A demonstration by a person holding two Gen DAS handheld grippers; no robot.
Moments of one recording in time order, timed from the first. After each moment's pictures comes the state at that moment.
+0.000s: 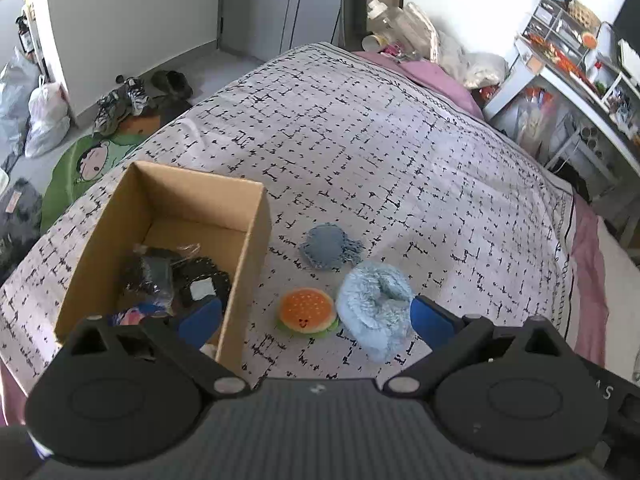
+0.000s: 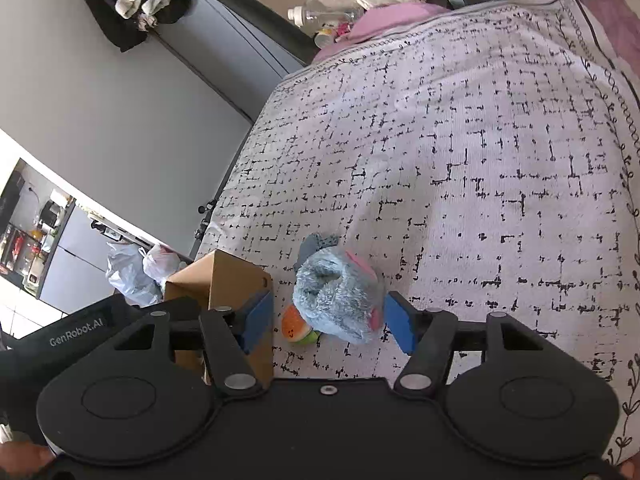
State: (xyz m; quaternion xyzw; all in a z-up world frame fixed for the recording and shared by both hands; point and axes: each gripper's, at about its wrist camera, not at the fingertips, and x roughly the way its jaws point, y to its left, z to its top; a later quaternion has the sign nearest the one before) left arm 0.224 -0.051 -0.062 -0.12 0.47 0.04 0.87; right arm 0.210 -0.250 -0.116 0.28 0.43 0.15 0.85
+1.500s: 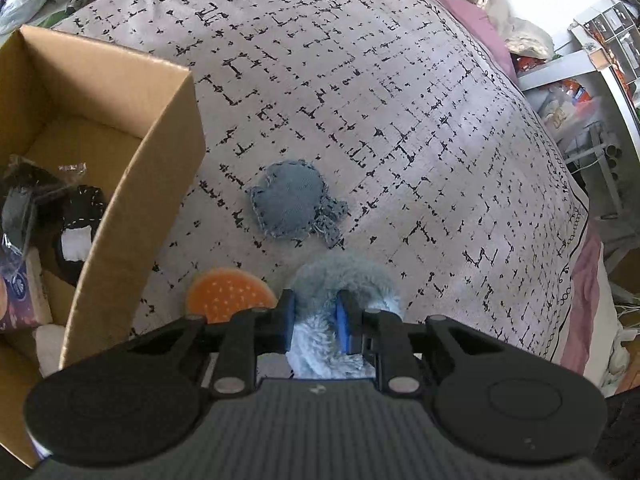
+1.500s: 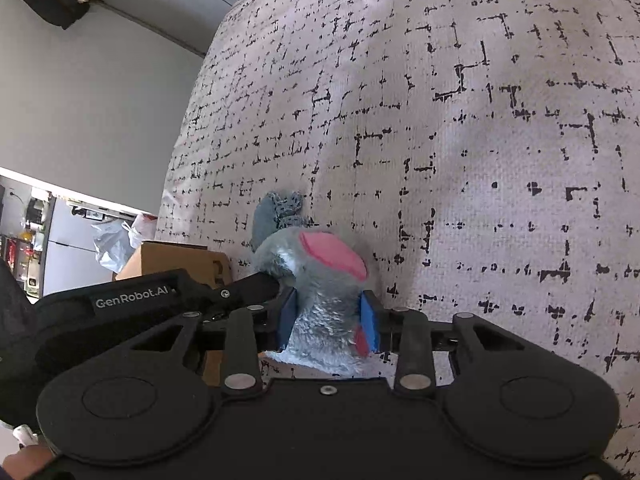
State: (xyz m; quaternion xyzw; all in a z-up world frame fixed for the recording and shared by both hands) left arm 0.312 -0.056 -0.166 -0.25 0.57 0.02 0.78; right arm 0.287 -0.223 -0.204 0.30 0.54 0.15 0.77
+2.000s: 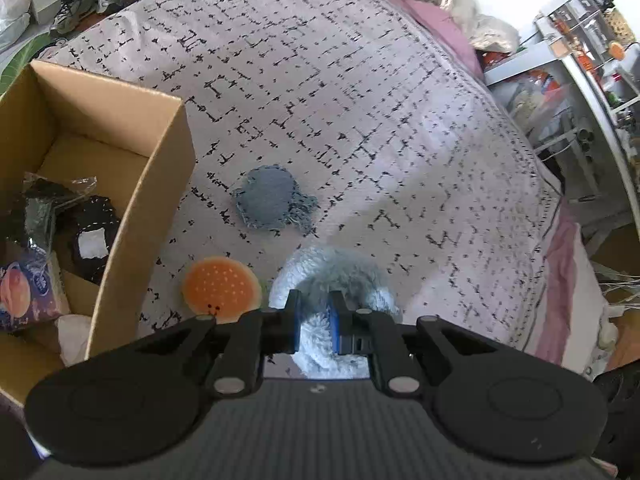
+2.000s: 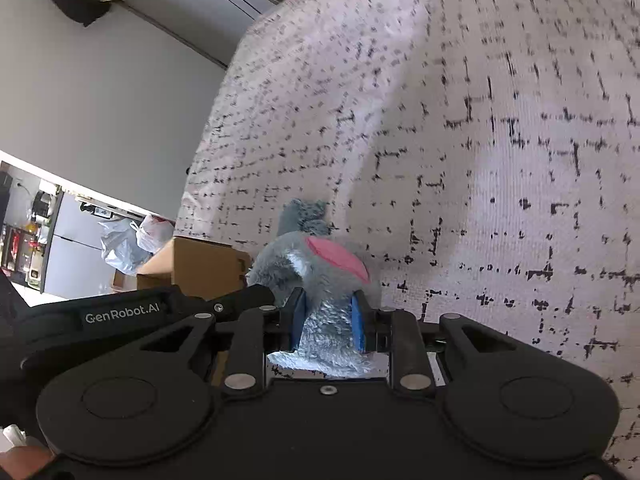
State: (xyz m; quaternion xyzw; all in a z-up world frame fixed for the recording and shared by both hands) left arm 0.287 -0.059 -0.125 -0.24 0.55 -0.01 0.80; right arm 0.266 -0.231 -0.162 0.29 0.51 0.15 0.79
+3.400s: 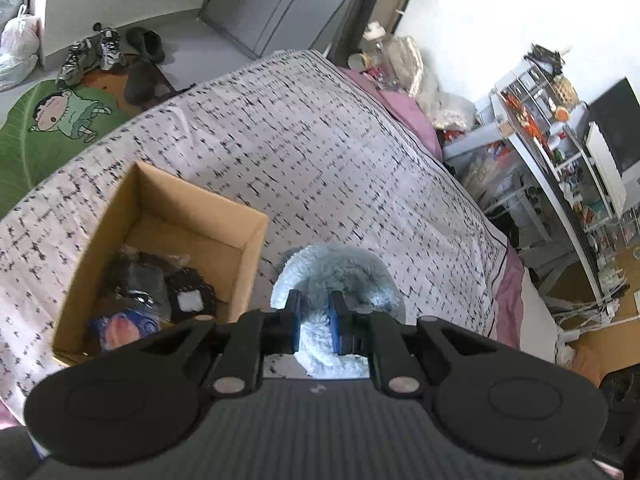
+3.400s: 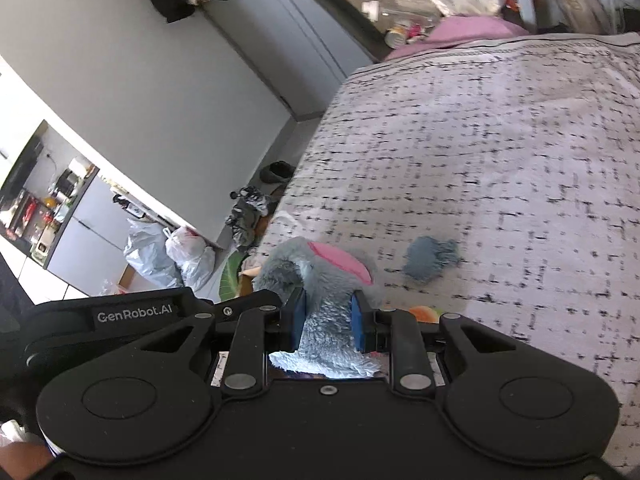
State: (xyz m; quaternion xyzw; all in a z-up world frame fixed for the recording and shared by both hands) left arm 0.230 0.045 -0.030 -0.27 0.46 -0.04 0.84; right arm 0.218 -0.124 -0.051 0.23 0.42 0.18 0.86
